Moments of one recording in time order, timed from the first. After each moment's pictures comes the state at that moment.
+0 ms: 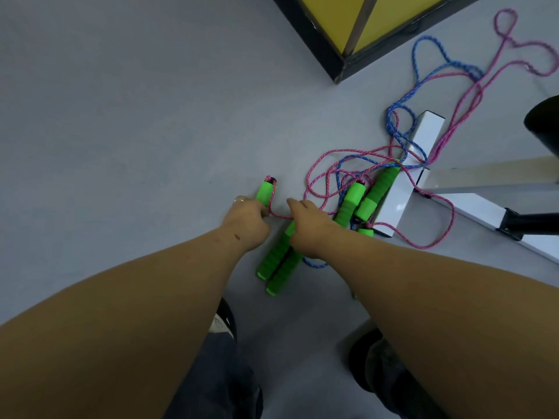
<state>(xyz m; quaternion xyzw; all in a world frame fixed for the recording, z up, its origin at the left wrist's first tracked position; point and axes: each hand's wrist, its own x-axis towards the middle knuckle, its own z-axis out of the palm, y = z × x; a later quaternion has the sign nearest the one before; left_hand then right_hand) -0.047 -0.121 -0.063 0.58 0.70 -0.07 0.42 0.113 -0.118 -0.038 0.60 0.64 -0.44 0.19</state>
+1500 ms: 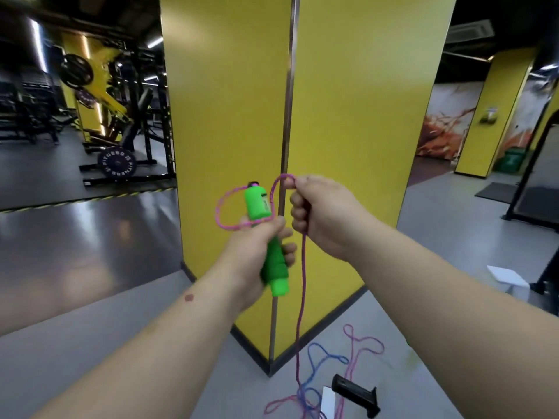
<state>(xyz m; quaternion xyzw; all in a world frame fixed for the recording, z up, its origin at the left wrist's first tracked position) 0.049 -0.165 0.639 0.41 0.32 0.57 0.64 0.171 -0.153 0.694 0.40 0.54 -0.49 -0.56</state>
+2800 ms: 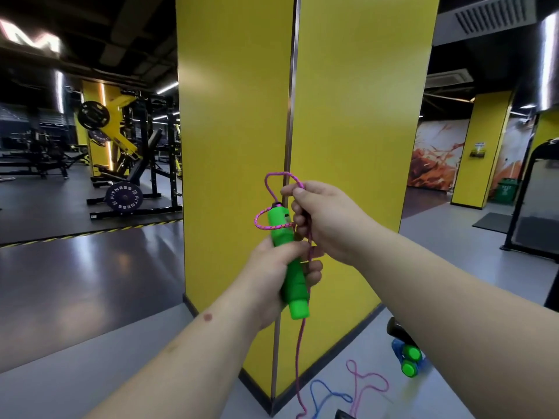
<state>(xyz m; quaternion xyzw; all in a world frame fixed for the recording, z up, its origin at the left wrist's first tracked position) 0.054 -0.226 0.693 0.45 0.25 0.53 0.67 0.165 -0.205 0.757 0.40 0.62 -0.39 -0.55</state>
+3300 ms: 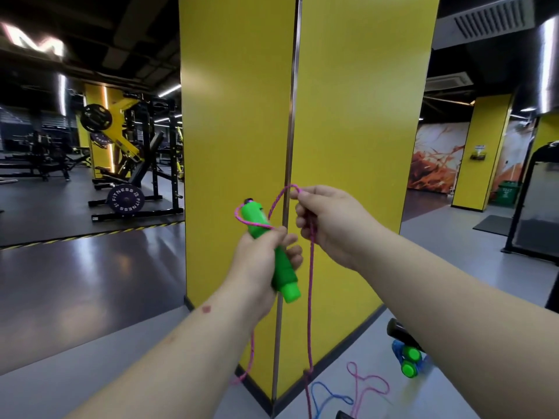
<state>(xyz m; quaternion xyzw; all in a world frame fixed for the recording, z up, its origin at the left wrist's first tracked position) 0.046 -0.219 0.699 0.38 0.28 0.64 0.61 0.164 -0.217 0.760 0.40 0.58 -0.42 -0.57</state>
